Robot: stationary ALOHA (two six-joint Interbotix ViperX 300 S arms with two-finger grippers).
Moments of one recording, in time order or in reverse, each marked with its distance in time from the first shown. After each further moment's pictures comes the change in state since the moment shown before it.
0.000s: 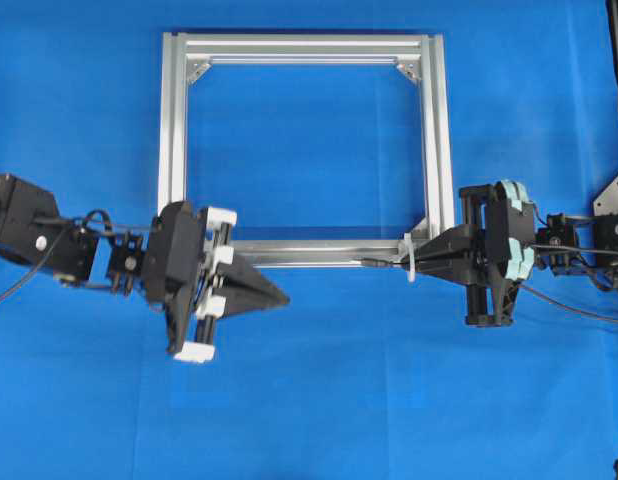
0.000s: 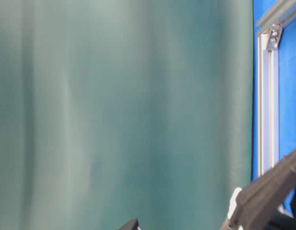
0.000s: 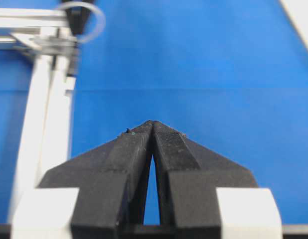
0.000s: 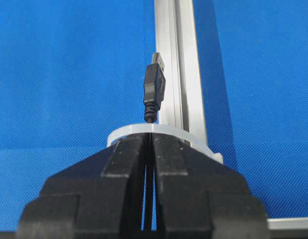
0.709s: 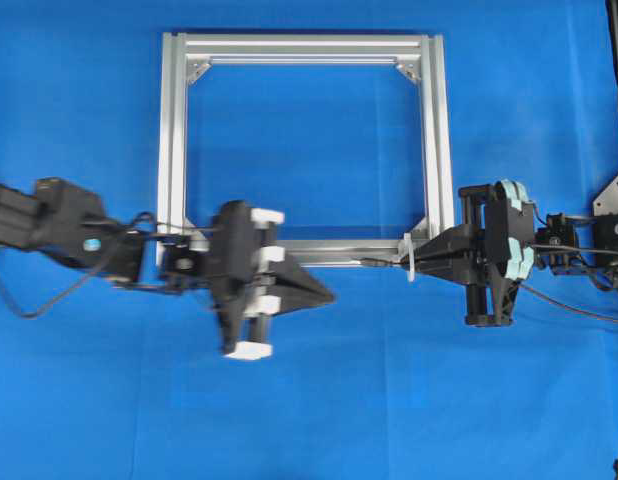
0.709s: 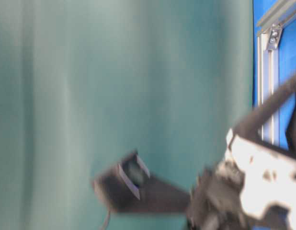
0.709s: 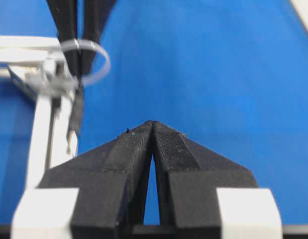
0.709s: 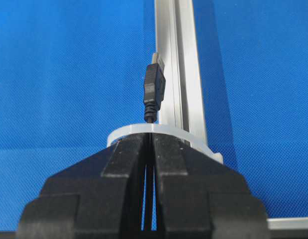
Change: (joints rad) left arm 0.067 0.120 -0.242 0.002 0.146 0.014; right arm 0.000 -0.002 0.000 -0.002 0.000 0.000
